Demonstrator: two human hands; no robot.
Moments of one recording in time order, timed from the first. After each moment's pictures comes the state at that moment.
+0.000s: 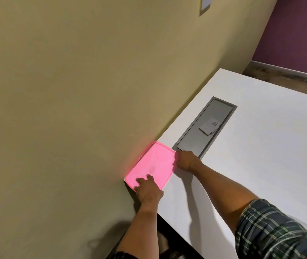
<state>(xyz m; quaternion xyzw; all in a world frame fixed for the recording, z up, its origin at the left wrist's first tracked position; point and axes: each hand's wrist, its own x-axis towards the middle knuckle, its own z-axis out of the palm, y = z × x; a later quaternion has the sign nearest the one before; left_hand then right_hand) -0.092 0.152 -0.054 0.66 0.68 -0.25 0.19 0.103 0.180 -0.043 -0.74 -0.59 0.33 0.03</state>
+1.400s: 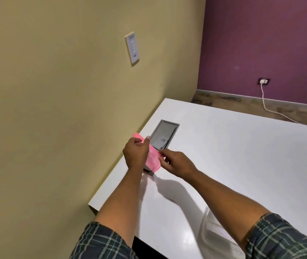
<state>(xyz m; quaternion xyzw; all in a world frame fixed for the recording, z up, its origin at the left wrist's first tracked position) 0.076 0.138 0.127 0.62 0.59 0.33 0.40 0.204 0.025 0.081 -0.68 -0.62 0.12 0.38</state>
